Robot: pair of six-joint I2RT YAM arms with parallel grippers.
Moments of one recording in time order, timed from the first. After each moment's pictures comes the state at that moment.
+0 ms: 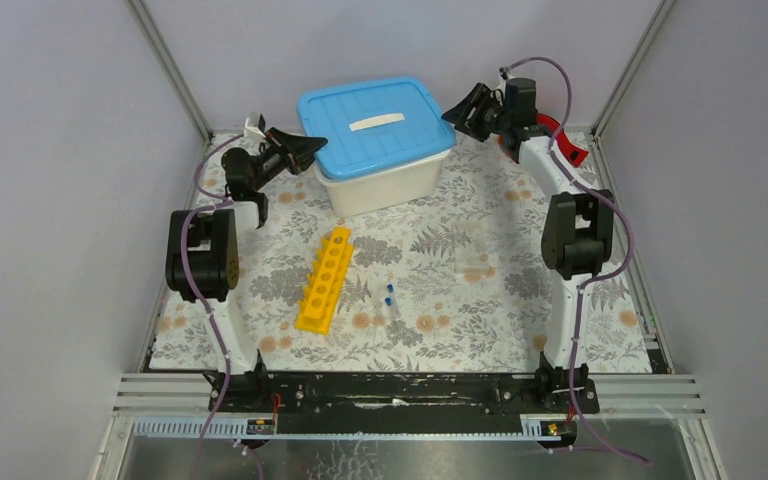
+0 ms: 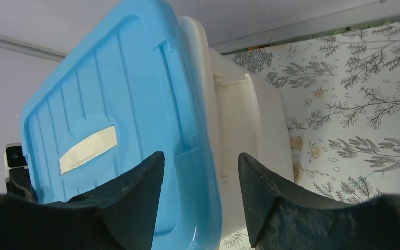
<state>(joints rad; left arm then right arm) 0.08 1.95 1.10 1.10 0.82 -1.59 0.13 2.19 1.90 -0.10 -0.47 0.72</state>
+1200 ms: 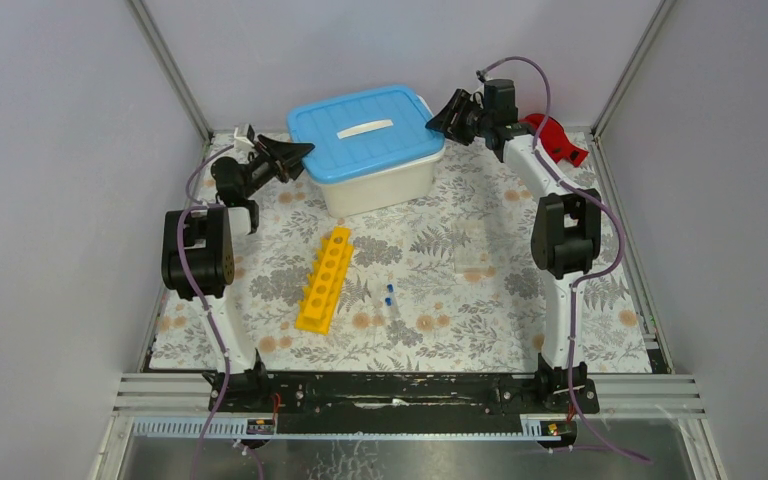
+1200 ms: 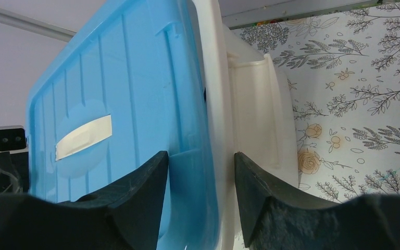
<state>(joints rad) 0.15 1.97 1.05 1.17 0.87 -1.64 0.21 2.22 1.97 -0.21 -0.43 0.65</state>
